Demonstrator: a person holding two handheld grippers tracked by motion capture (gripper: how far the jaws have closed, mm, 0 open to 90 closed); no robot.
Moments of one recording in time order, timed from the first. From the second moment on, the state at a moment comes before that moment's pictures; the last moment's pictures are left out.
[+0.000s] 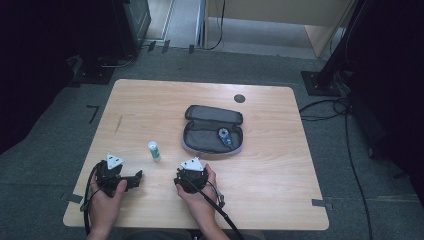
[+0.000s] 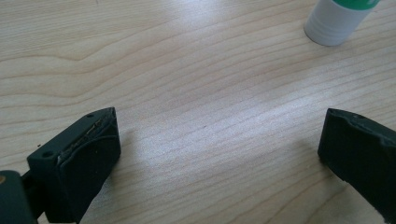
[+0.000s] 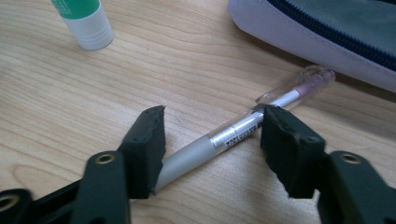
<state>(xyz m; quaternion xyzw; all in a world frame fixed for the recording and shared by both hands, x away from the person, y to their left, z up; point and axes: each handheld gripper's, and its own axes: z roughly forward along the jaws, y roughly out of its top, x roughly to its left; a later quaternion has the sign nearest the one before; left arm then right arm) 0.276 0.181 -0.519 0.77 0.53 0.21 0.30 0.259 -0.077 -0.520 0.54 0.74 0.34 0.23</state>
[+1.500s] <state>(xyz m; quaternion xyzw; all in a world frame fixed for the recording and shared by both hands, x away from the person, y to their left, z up) 0.276 0.181 -0.519 0.77 0.53 0.21 0.30 0.242 -0.145 -0.499 0.42 0.80 0.39 0.18</state>
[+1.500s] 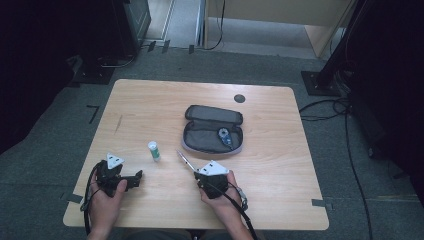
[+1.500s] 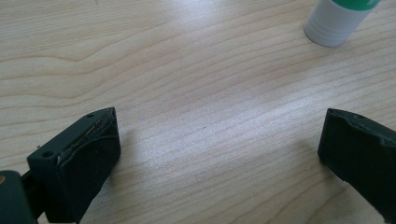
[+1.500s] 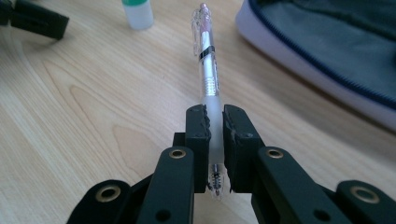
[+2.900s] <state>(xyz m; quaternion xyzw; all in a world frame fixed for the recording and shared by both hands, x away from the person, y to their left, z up) 0.276 0.181 -0.519 0.77 0.53 0.21 0.30 0.339 -0.193 -0.479 0.40 0.83 0.35 0.19</state>
